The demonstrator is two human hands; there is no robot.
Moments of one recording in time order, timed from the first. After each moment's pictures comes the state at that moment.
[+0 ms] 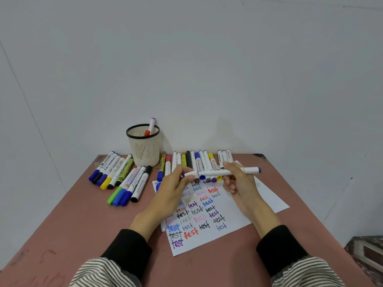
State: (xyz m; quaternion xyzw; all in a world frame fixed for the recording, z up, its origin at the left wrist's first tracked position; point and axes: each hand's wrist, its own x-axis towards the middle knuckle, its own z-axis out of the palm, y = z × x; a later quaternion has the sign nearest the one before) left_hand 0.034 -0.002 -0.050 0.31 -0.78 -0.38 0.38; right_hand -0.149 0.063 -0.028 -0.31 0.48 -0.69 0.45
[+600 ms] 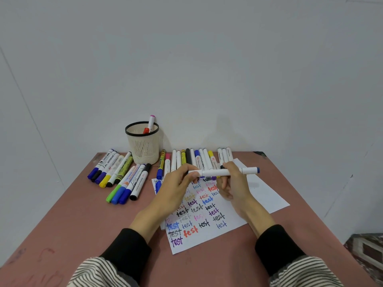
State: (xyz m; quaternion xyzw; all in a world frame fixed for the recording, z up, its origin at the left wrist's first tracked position) left_hand 0.027 0.005 -0.042 0.30 -0.79 -0.37 0.38; right_hand -0.134 0.062 -0.031 -0.33 0.54 -0.64 0.44
